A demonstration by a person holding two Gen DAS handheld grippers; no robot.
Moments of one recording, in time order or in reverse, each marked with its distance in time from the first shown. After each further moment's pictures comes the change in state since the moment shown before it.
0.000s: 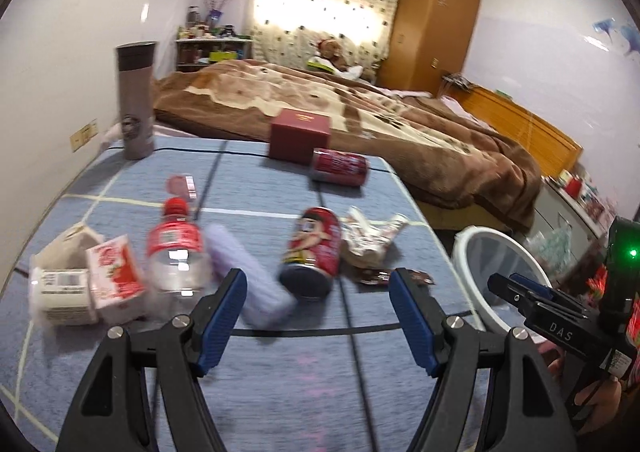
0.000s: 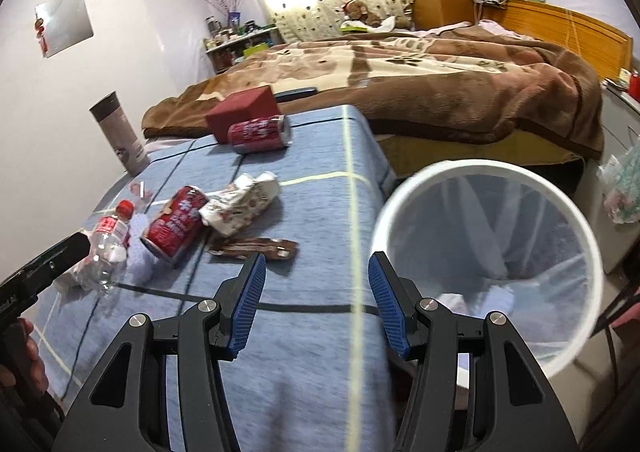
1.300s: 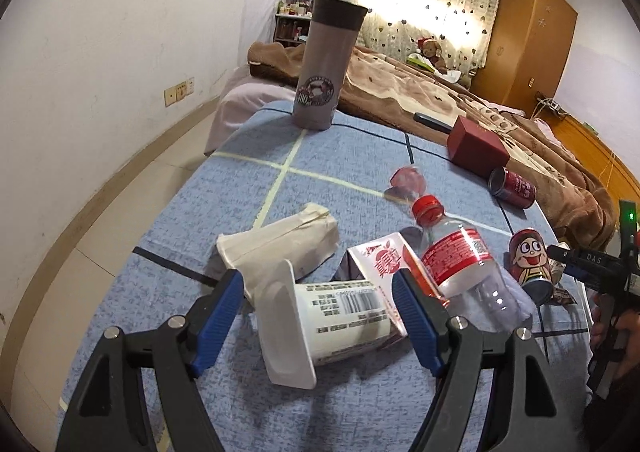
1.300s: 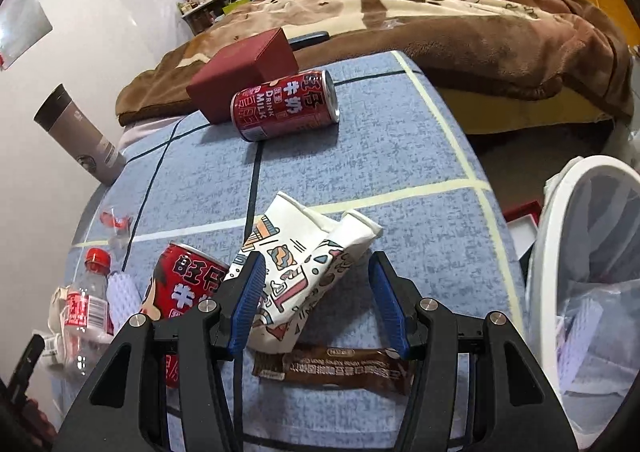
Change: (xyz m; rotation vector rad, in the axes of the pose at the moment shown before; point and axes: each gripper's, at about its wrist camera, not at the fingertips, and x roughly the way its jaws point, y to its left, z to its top) left arm -0.005 0.191 -0.003 -0.170 0.065 0.240; right arm 0.110 0.053 0.044 0.119 0.208 -0.014
